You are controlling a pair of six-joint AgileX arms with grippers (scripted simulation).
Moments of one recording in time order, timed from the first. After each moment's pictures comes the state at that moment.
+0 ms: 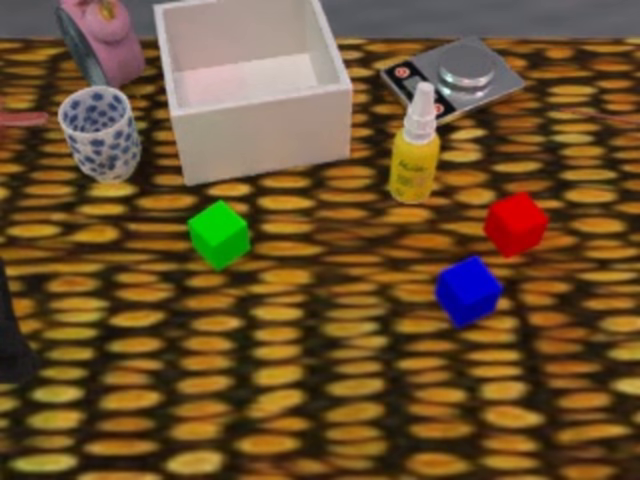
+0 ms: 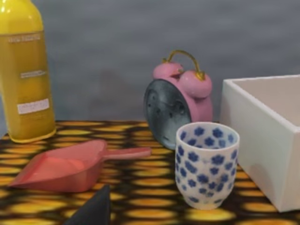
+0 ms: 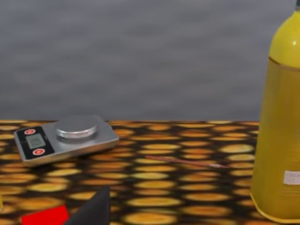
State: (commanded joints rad) left arm 0.00 0.00 0.00 0.00 0.00 0.00; right arm 0.00 0.00 0.00 0.00 0.00 0.00
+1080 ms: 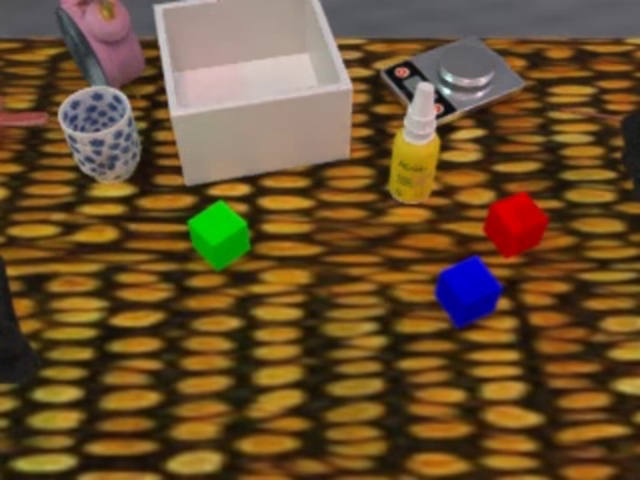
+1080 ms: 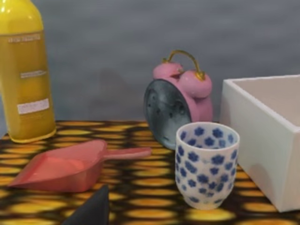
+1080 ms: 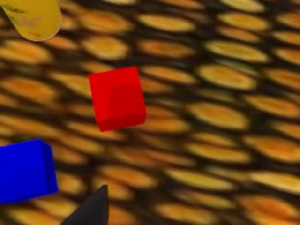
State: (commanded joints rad) left arm 0.00 0.00 0.00 0.00 0.00 0.00; right arm 0.16 1.29 1.12 -0.73 0.00 -0.09
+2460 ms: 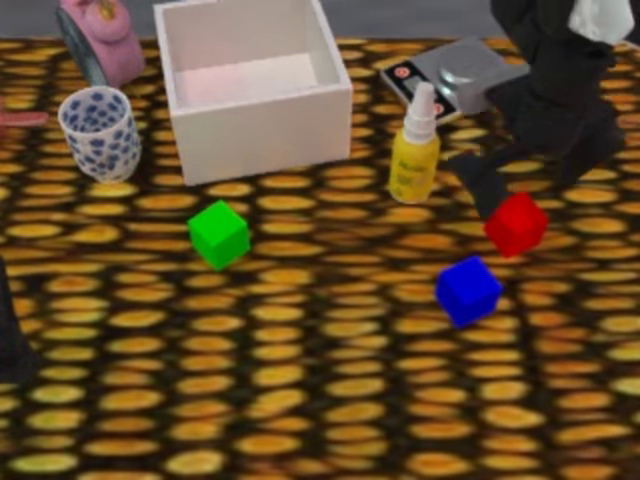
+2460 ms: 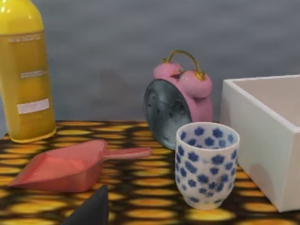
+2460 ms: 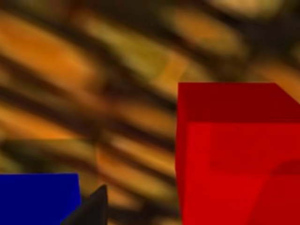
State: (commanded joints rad) left arm 0.00 0.00 0.00 0.00 0.00 0.00; right arm 0.29 2.30 1.94 -1.21 0.00 -0.16
